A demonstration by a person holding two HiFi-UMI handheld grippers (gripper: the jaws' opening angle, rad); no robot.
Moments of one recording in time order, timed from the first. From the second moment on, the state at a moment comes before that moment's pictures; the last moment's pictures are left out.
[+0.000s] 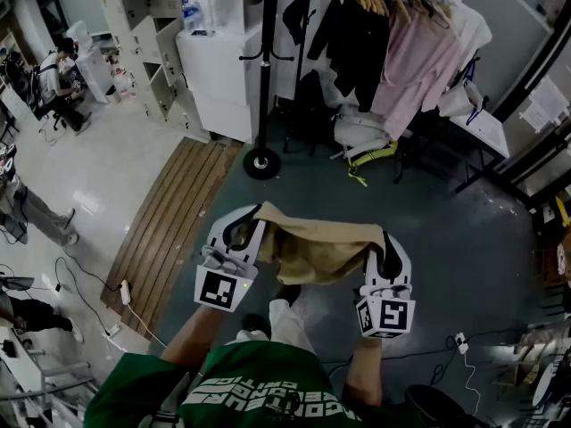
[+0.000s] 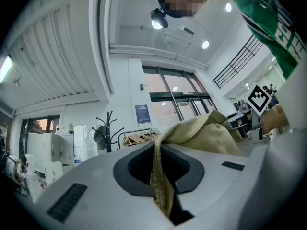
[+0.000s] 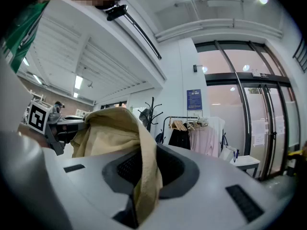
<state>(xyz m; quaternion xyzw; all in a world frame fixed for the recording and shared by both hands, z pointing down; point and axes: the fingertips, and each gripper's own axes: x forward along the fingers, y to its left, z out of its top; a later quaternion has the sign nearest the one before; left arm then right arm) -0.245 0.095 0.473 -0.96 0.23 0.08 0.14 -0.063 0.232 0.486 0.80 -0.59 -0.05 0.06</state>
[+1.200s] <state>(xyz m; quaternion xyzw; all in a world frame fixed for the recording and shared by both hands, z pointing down) -0.248 0.051 0.440 -0.95 0.23 0.09 0.18 -0.066 0.182 0.463 0.79 -0.62 -0.06 0.04</state>
